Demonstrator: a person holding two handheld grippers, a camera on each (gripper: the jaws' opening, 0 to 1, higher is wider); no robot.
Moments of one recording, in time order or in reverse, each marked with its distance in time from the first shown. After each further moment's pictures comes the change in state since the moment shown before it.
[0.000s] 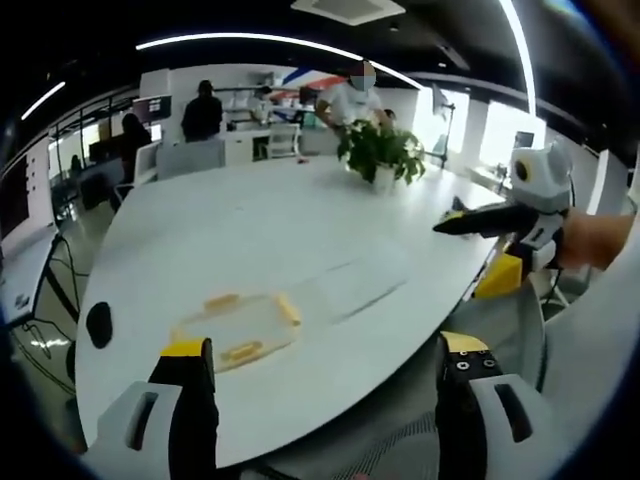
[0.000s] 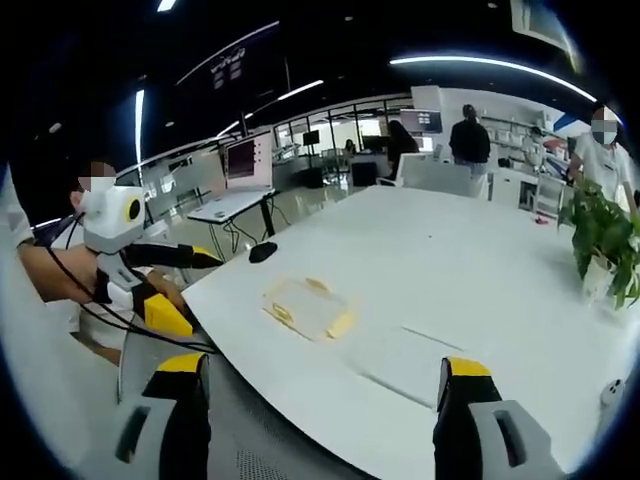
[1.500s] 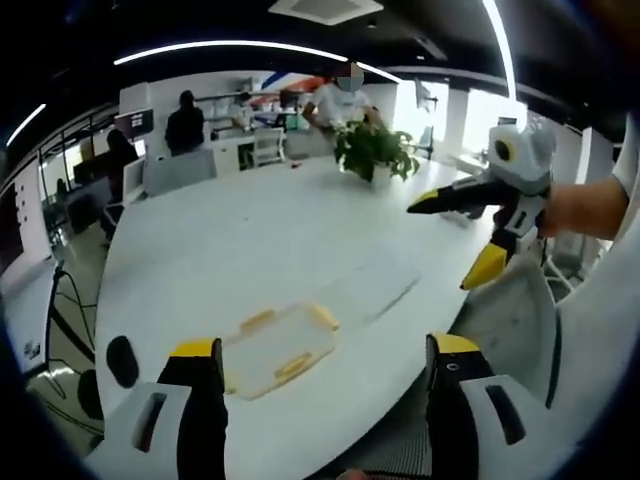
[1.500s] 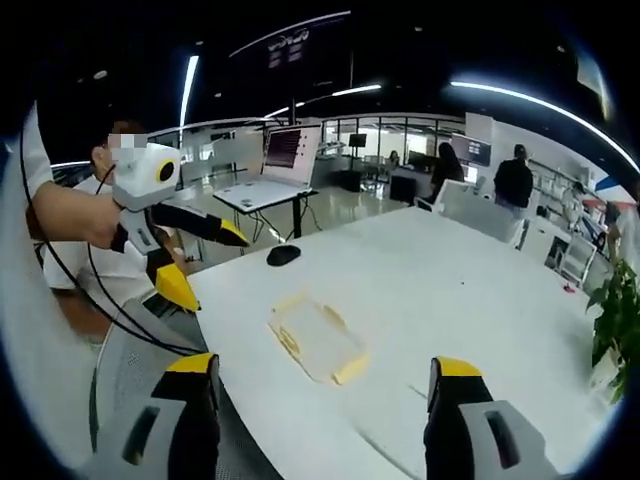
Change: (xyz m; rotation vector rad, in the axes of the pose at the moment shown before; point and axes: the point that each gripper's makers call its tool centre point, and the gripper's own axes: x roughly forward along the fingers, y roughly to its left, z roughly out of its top) left arm -0.006 0.060 0.018 0.106 0.011 -0.058; right arm 0.056 0.017 0.046 -0.247 0.009 0.081
